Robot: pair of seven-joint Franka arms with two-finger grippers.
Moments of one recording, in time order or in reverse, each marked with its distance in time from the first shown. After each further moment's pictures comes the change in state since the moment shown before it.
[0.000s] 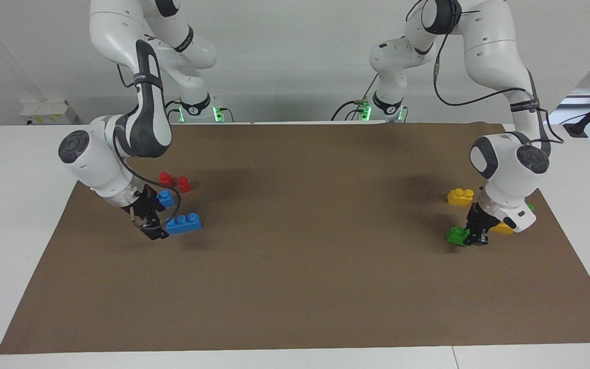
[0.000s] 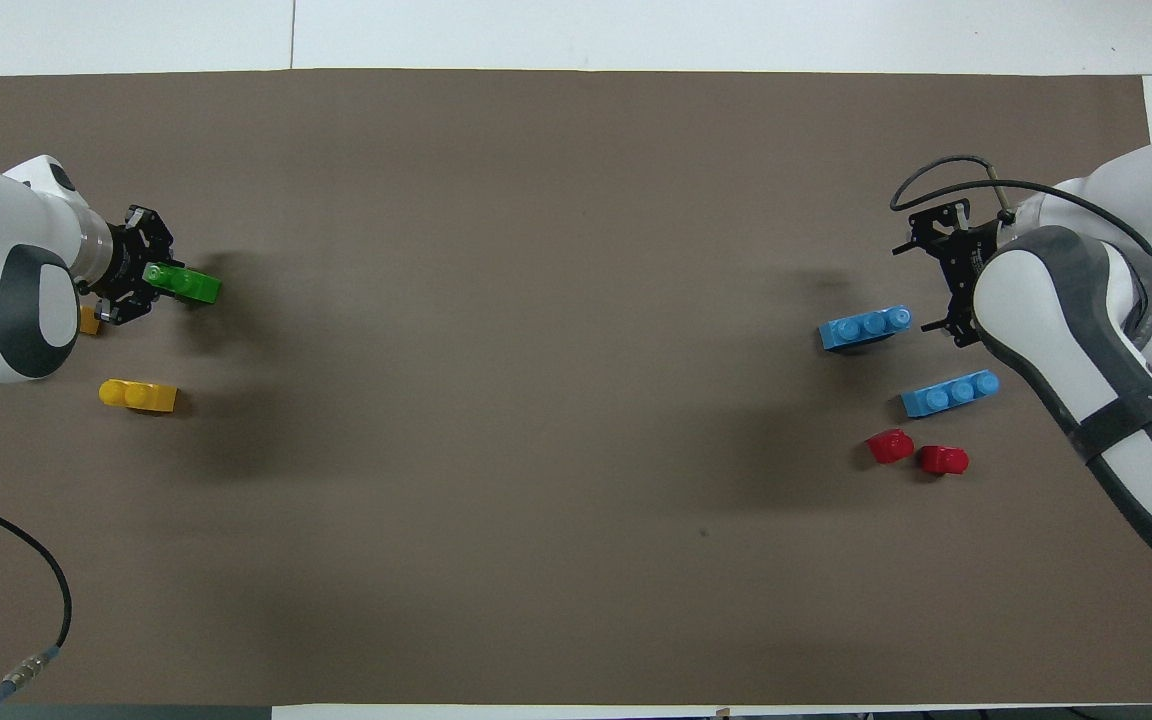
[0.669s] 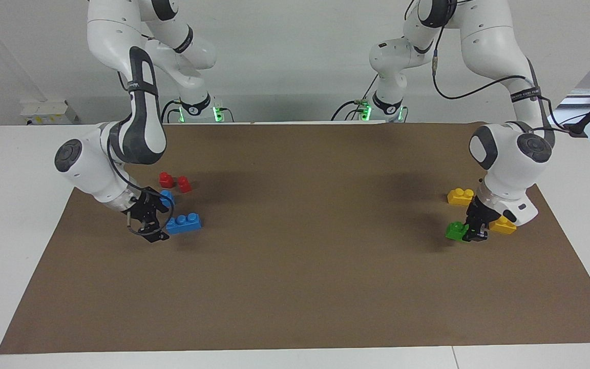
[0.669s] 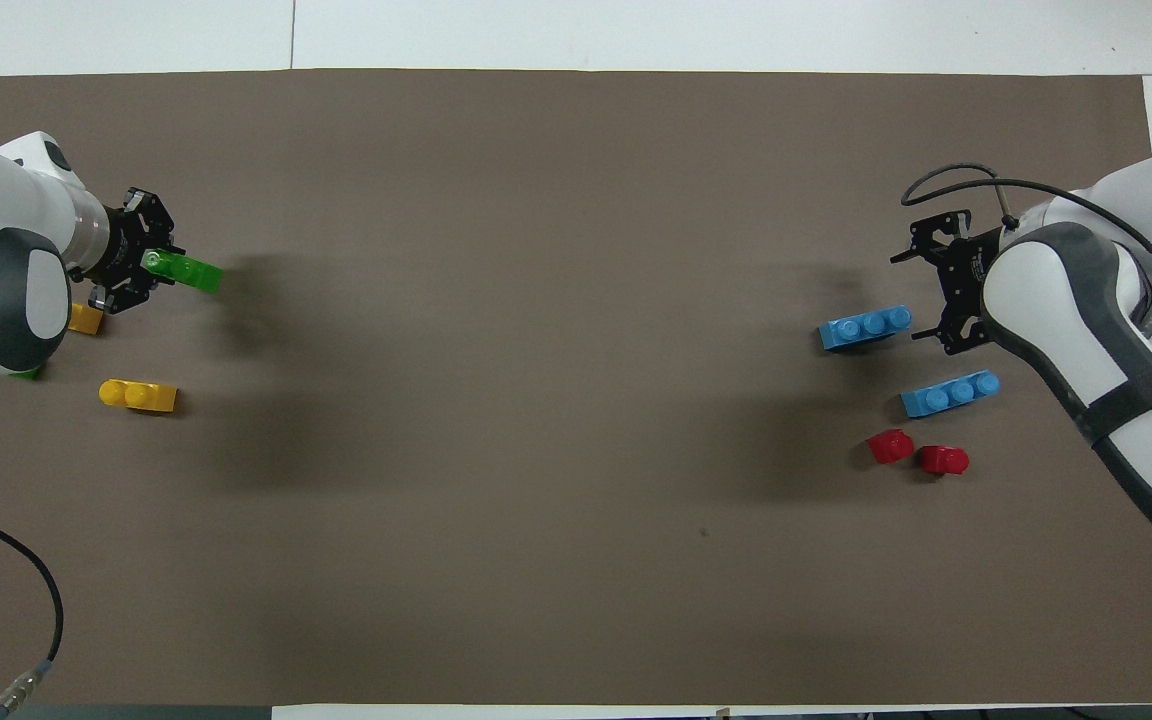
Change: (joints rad) left arm -0.077 -0.142 -0.014 0.022 0.000 -0.196 -0.089; right arm -0.026 0.024 -0.005 -0.040 0.109 0.000 0.011
